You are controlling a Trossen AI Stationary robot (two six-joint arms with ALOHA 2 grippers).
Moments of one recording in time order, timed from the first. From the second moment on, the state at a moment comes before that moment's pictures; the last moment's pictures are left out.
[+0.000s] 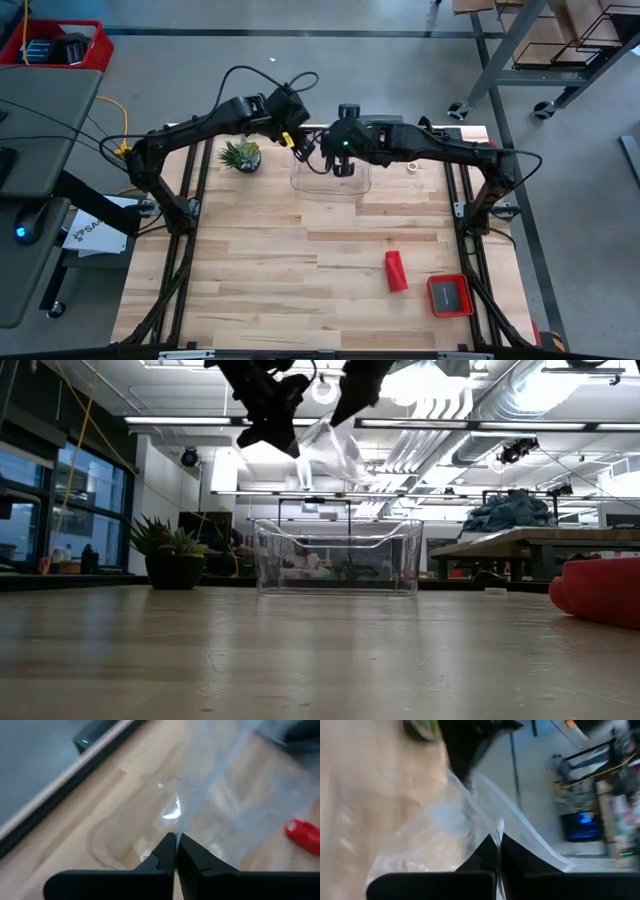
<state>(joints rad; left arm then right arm) 0.47 1.66 1.63 -0.87 0.04 -0.24 -0.16 1.76 1.79 -0.77 0.52 -0.55</state>
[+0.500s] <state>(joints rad) 0.53 1.61 1.63 -0.88 0.04 -0.28 -0.20 1.71 1.79 -0.80 0.19 0.23</state>
